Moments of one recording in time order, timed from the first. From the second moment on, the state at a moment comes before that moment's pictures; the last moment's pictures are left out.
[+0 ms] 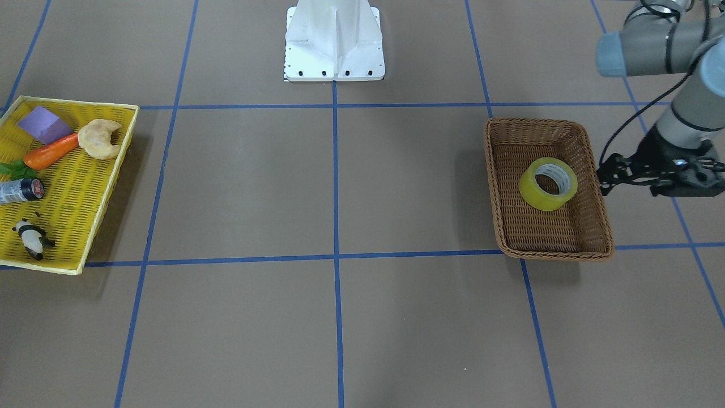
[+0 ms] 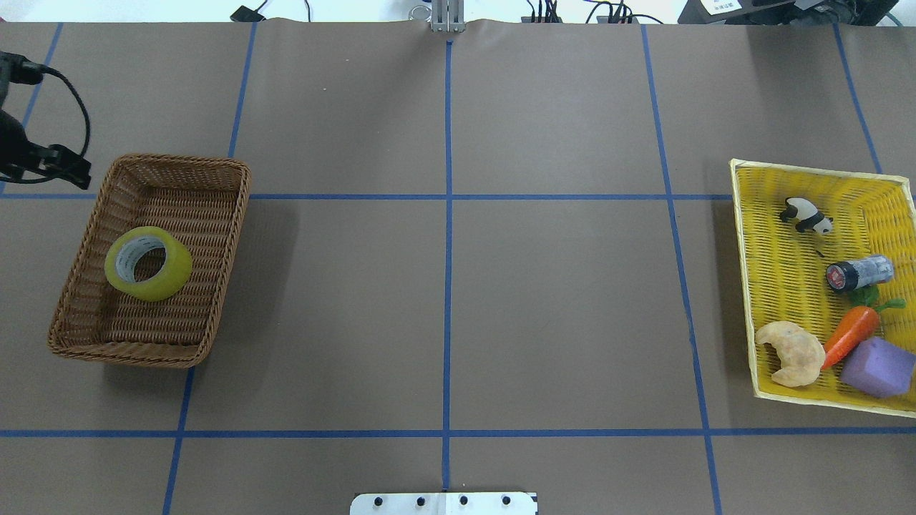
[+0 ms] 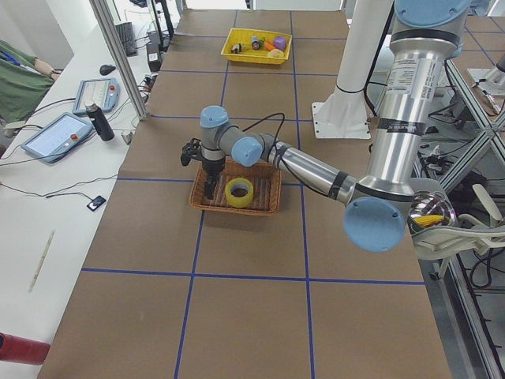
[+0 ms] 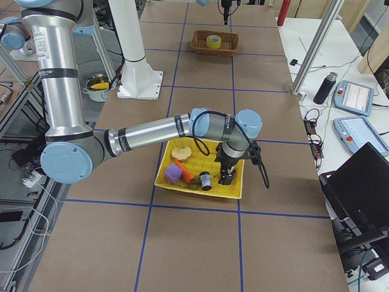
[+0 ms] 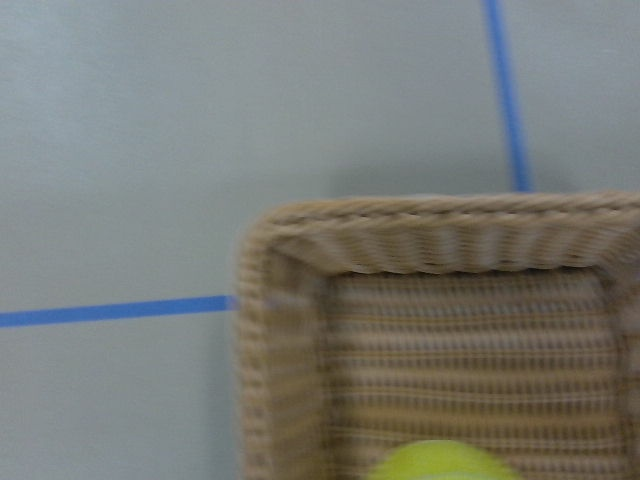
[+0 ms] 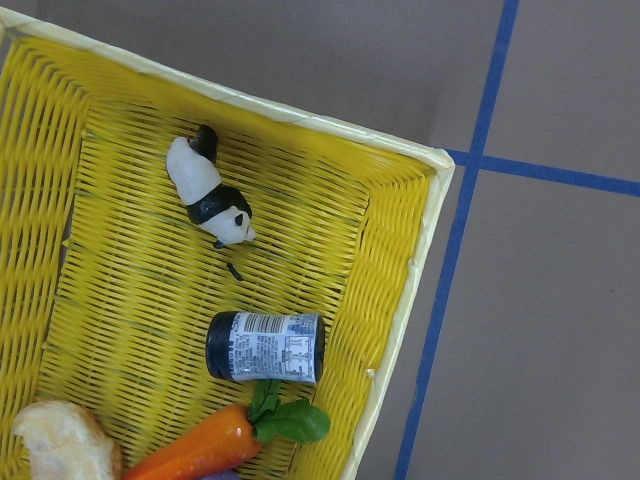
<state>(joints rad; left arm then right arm) -1.16 -1.70 -1.77 -1.68 -2.13 -0.47 1.48 -1.46 1.74 -2.01 2.35 -0.22</state>
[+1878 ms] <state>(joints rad) -1.56 -1.55 -1.67 -1.58 -2.29 -0.10 1.58 -1.52 1.59 -1.83 2.28 -0.21</state>
